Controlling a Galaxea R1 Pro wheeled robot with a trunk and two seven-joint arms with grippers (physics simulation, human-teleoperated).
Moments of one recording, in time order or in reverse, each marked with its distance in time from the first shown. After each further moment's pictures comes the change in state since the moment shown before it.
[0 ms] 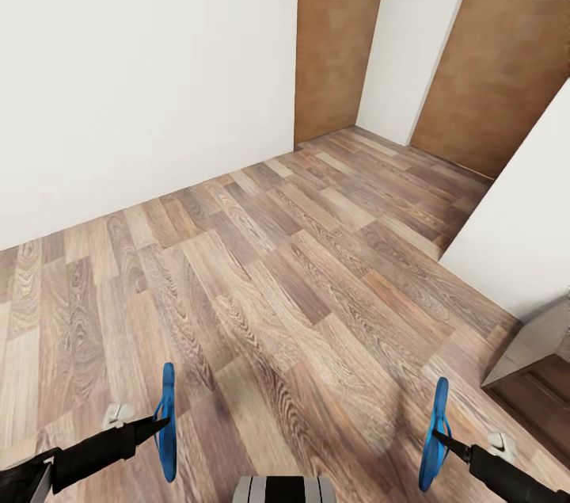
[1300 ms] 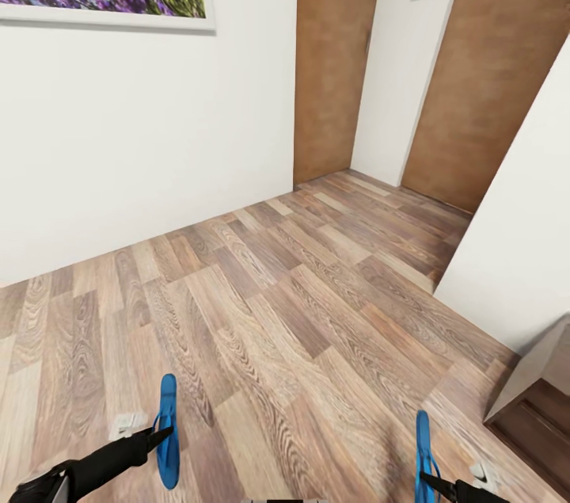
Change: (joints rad) left arm 0.000 -0.041 -0.010 0.082 -0.002 -0.092 0.253; right arm 0.000 0.041 0.006 0.089 0.216 -0.017 -0.021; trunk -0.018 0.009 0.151
